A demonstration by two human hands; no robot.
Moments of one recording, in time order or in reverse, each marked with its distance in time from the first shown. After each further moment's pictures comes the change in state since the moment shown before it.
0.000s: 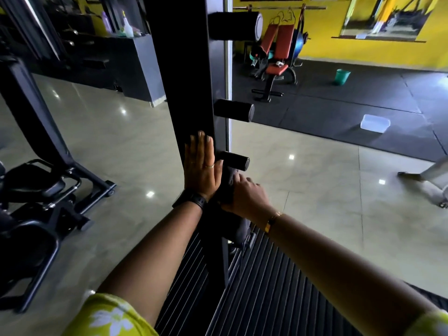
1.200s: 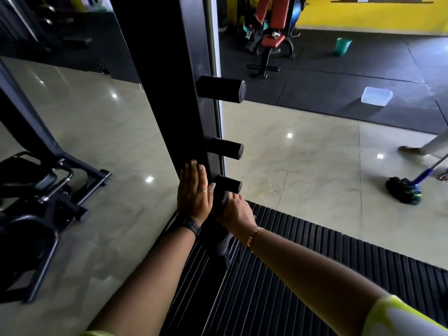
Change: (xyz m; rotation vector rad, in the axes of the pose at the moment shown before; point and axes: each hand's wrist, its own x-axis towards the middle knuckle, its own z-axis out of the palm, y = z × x) left_hand -0.092 0.006 0.005 0.025 -0.197 -0.037; right_hand -0.010 0.007 0.096 0.248 -0.125 0.183
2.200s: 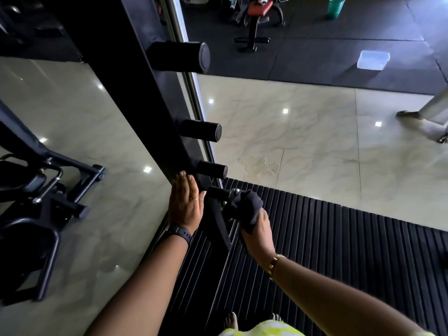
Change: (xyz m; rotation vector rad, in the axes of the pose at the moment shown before) left_hand -0.054 0.010 0.001 0.041 -0.284 -0.079; right_hand -0.079 0.072 0.040 0.703 0.153 0.345
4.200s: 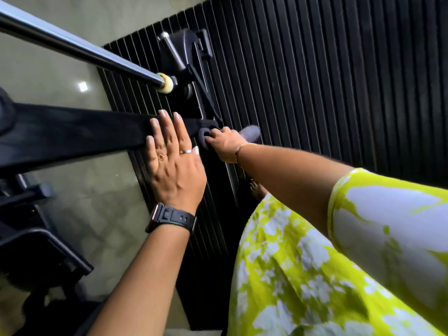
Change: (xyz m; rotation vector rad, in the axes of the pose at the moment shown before) left_hand -0.169 0.014 0.148 0.326 -0.857 0.343; right_hand 0.096 0.286 0.178 -0.679 -0.603 0.121
